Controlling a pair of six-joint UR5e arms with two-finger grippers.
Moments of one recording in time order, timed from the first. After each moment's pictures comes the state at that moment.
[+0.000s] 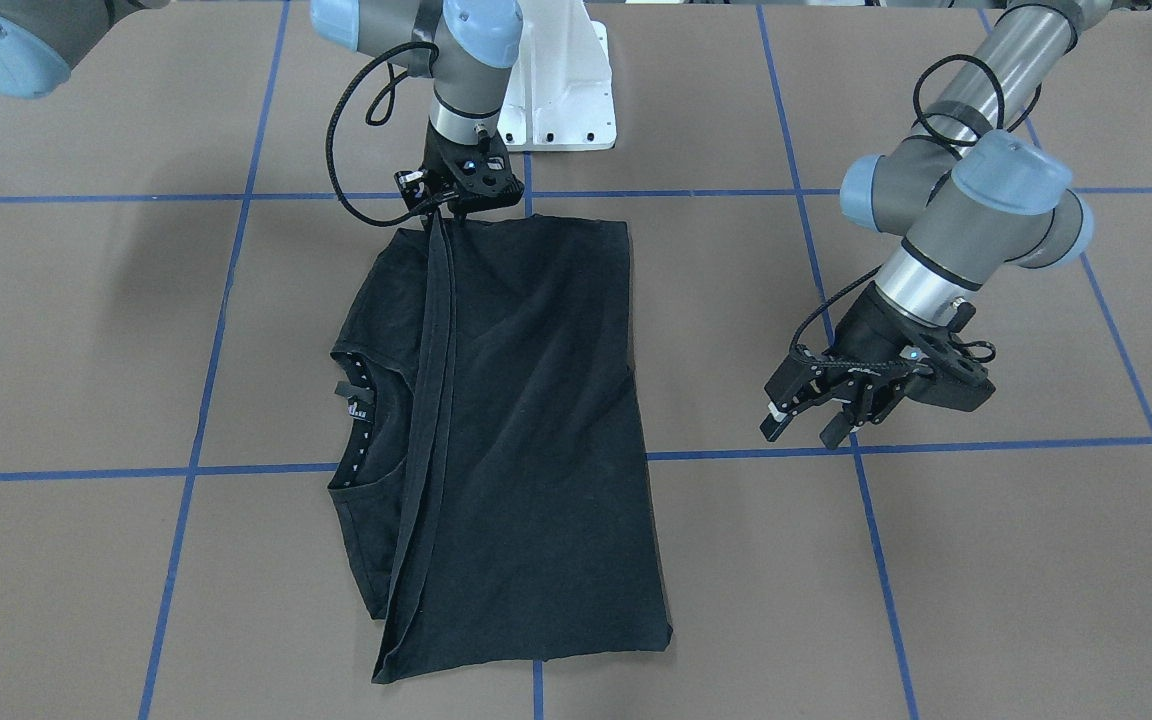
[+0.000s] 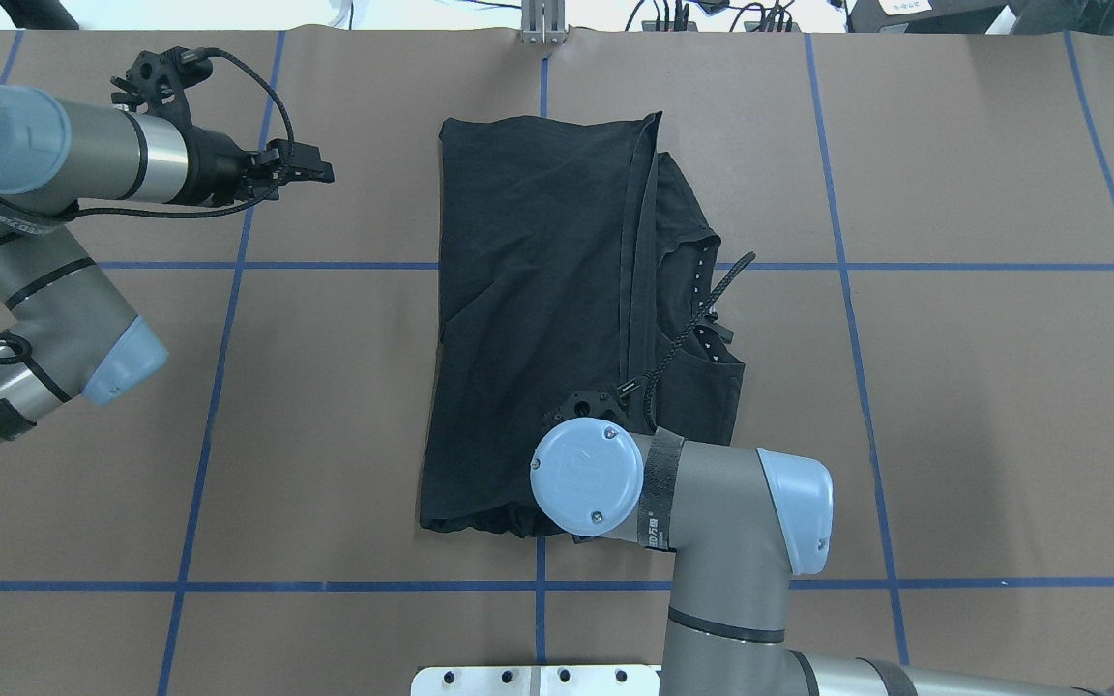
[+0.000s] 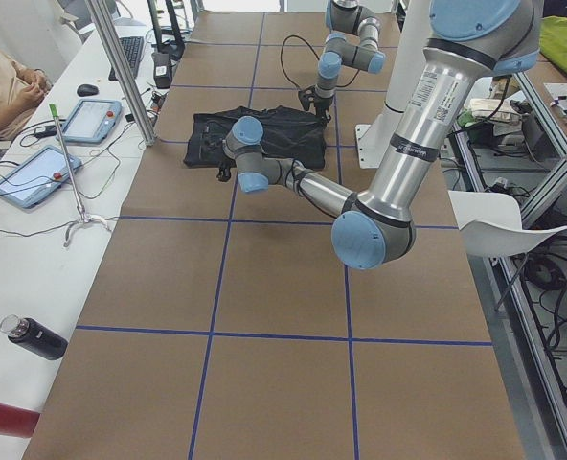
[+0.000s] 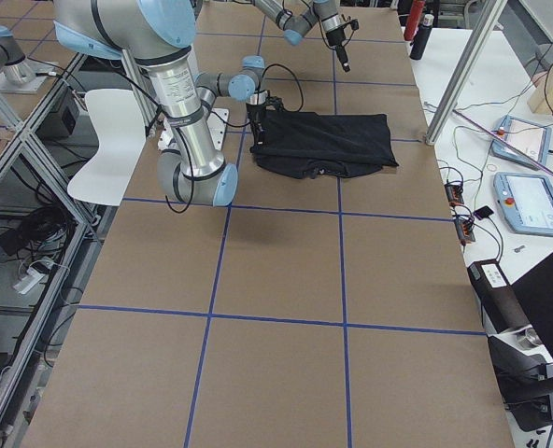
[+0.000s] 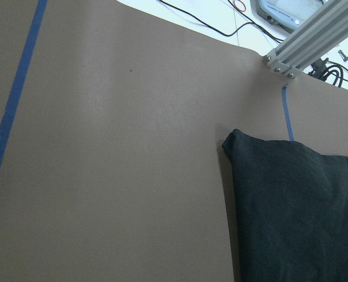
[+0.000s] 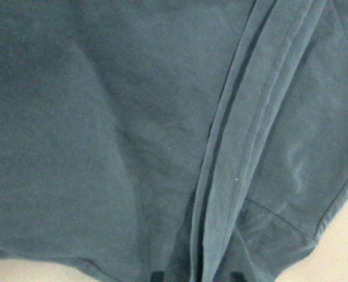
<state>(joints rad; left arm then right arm) -0.87 -1.99 -1.49 -2.49 -1.93 -1.30 0.25 -0.93 1.82 -1.95 1.65 0.98</state>
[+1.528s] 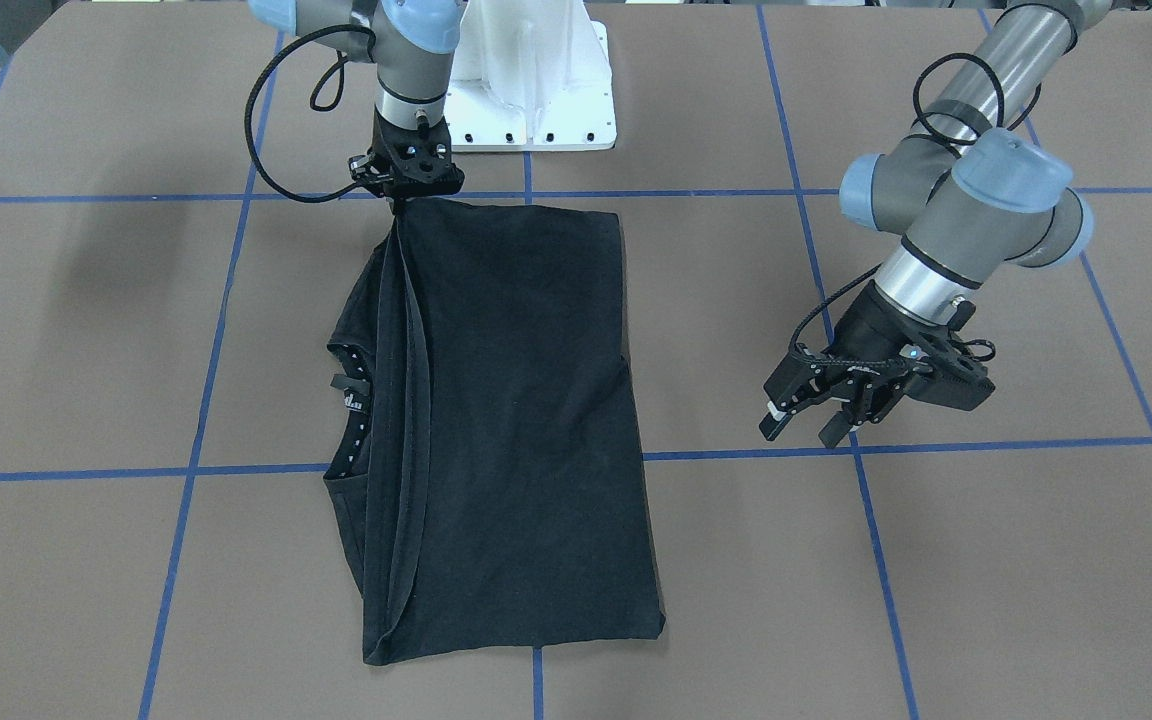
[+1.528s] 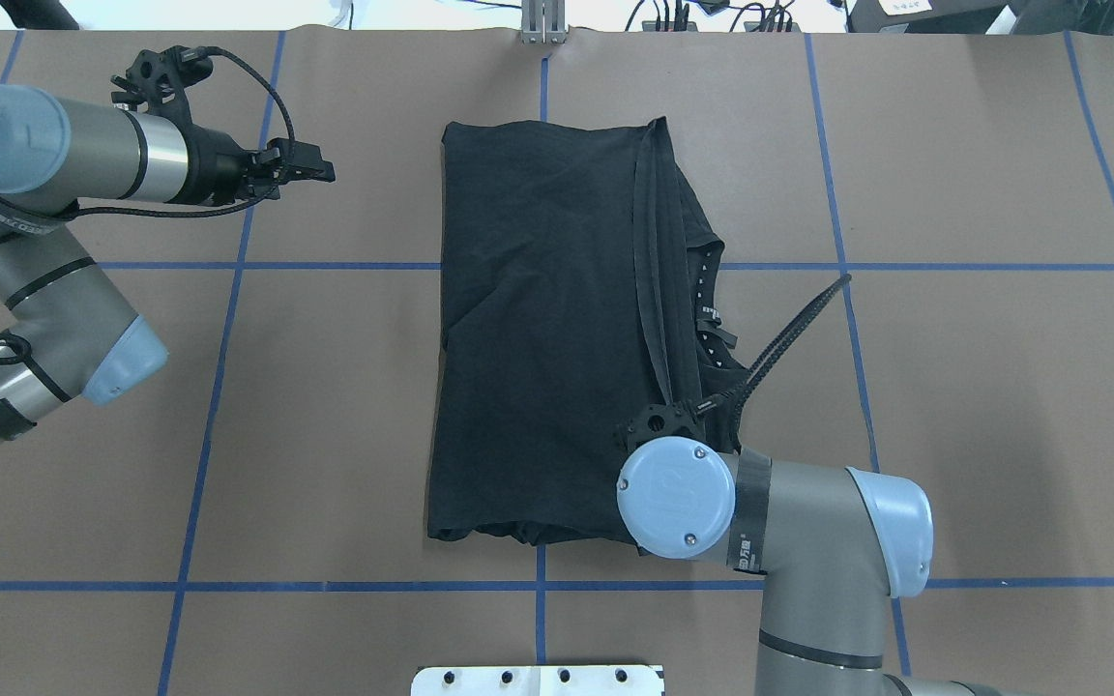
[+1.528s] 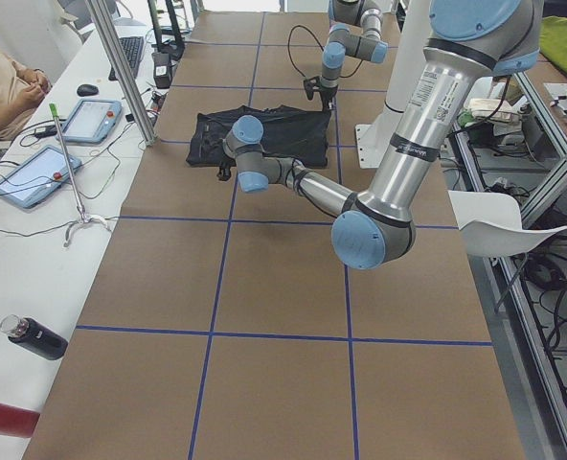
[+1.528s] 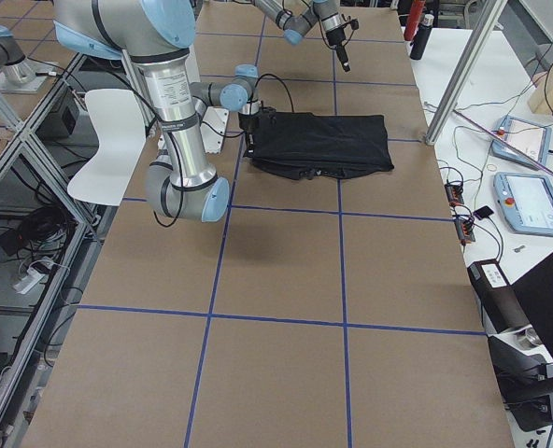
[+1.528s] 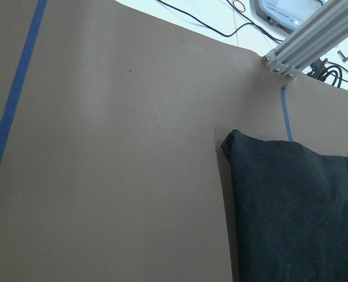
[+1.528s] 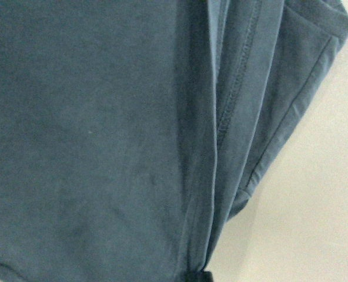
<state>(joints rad) -0.87 -1.99 -1.49 -2.49 -1.93 -1.30 0.23 -1.09 1.96 -1.94 1.67 1.13</state>
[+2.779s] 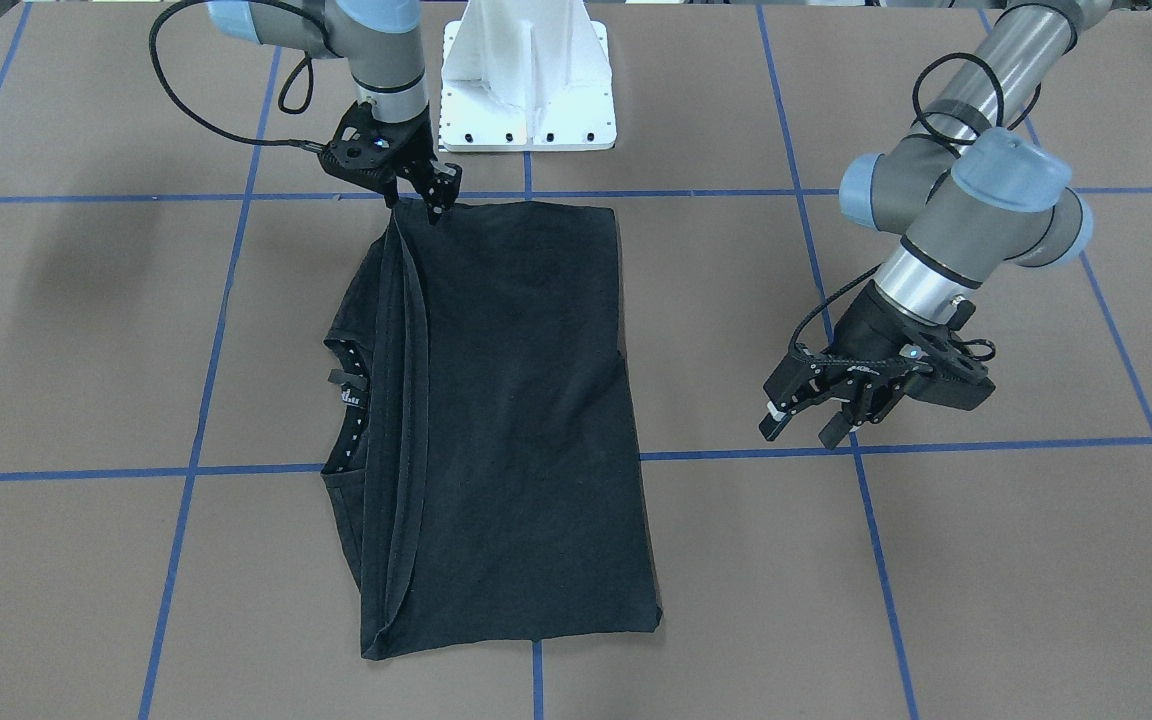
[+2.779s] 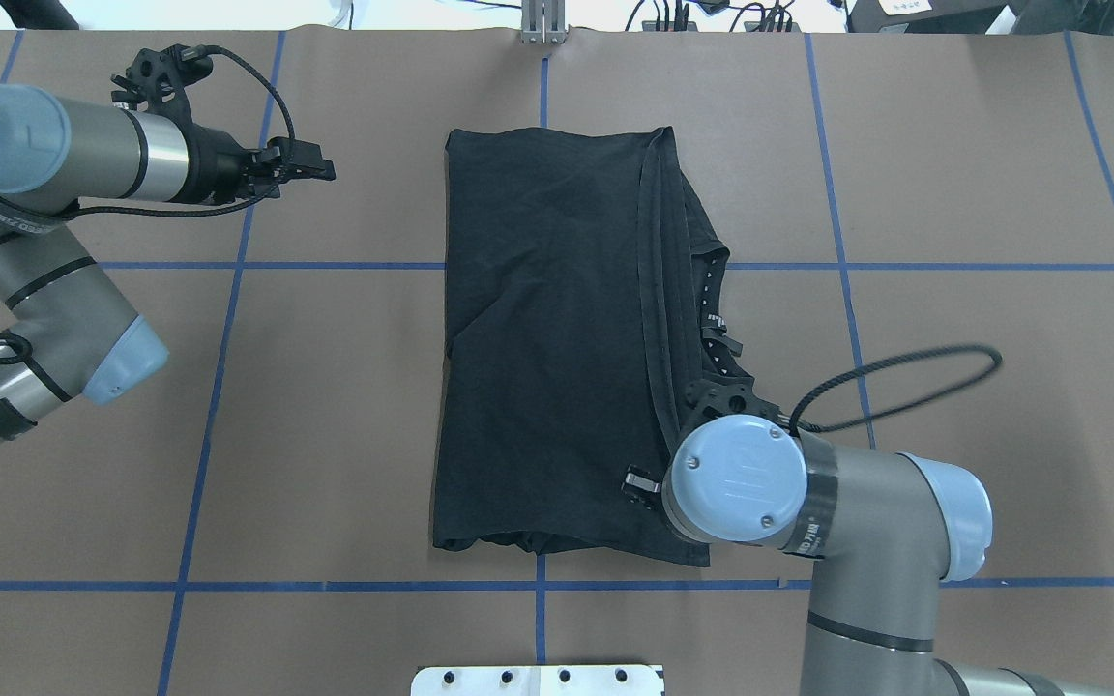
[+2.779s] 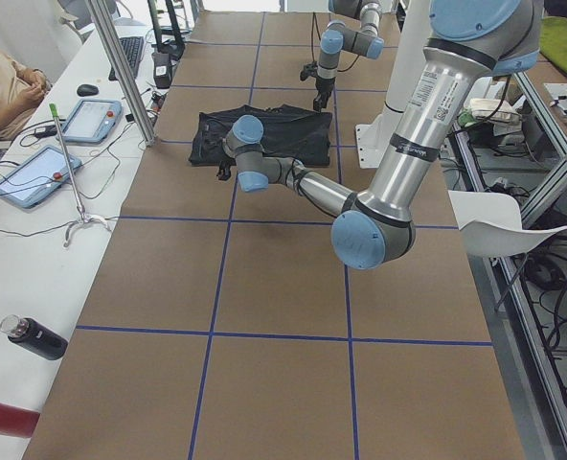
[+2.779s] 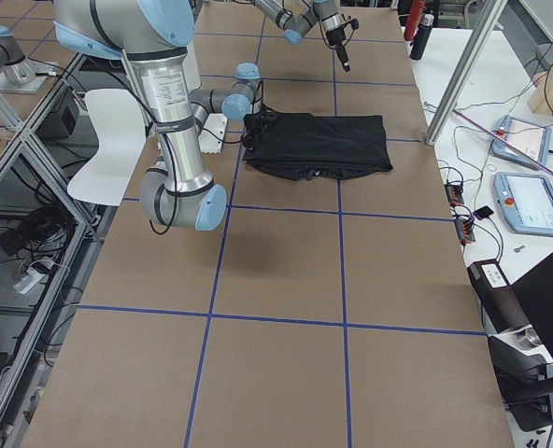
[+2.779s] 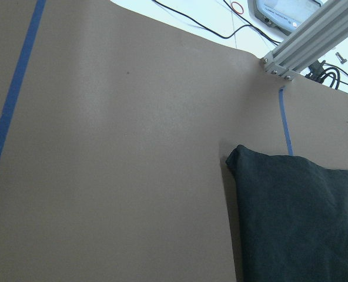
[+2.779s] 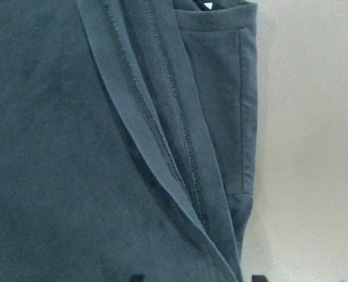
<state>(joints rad) -0.87 -2.00 -1.49 -2.49 -1.93 -1.30 0.28 -1.19 1.99 -1.59 1.68 1.98</state>
